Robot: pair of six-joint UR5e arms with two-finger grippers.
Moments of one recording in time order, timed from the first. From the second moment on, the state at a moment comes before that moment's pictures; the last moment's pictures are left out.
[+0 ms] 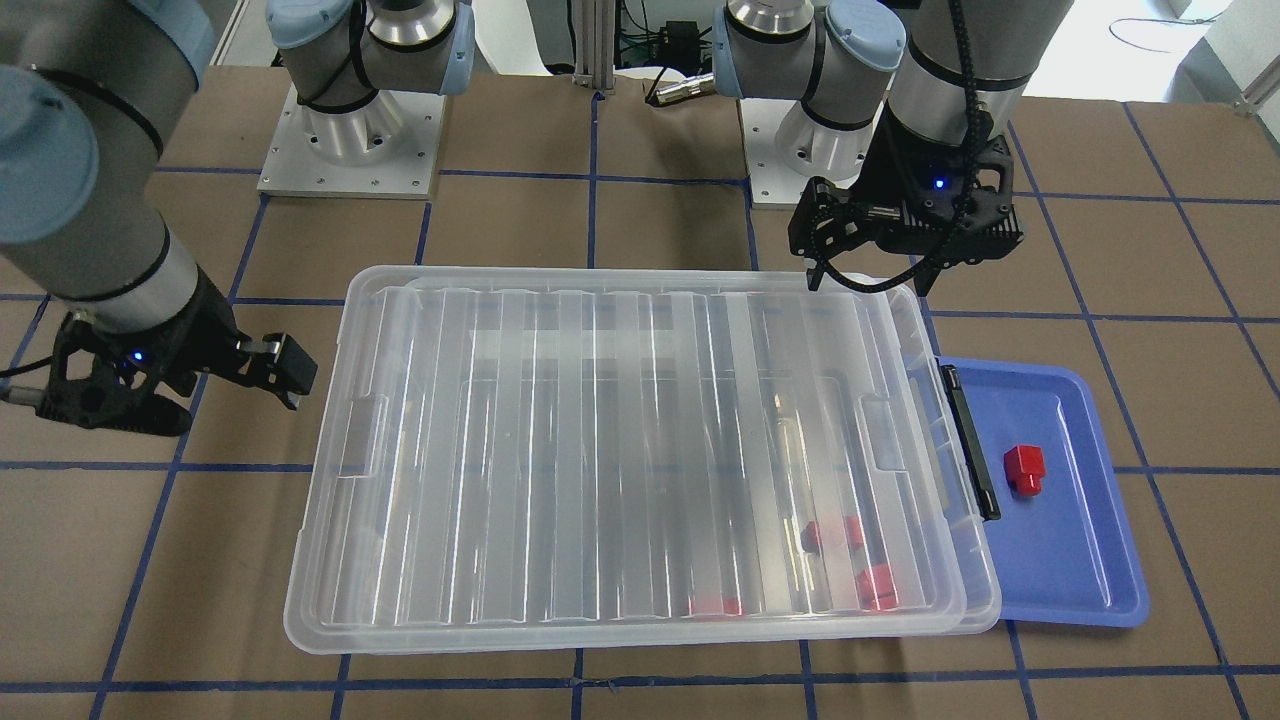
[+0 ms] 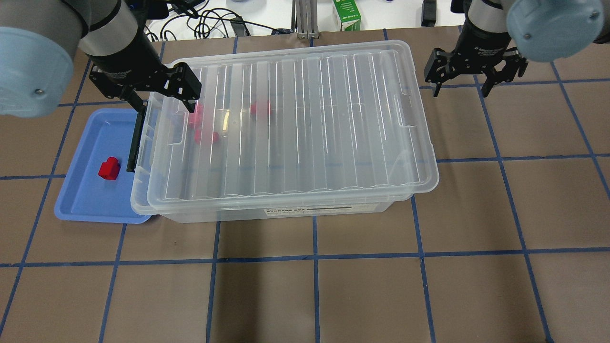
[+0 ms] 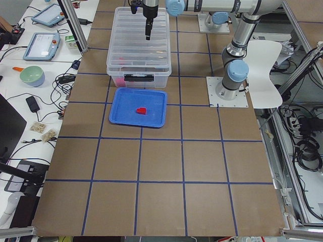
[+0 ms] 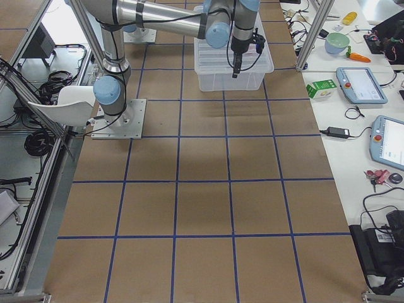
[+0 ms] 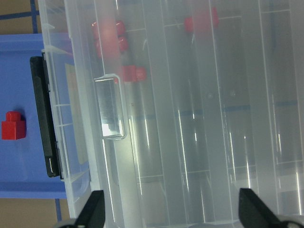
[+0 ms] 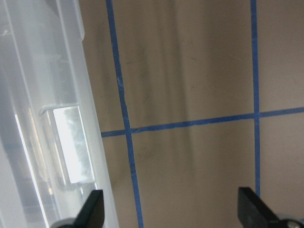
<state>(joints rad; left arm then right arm) -1.58 -1.59 -1.56 -1.51 1.60 0.05 1.50 -1.41 1.51 -1.63 -1.61 0.04</state>
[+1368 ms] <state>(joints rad) -1.58 -1.59 -1.55 -1.53 1.60 0.04 1.58 -1.58 1.58 -1.54 -1.57 0.04</state>
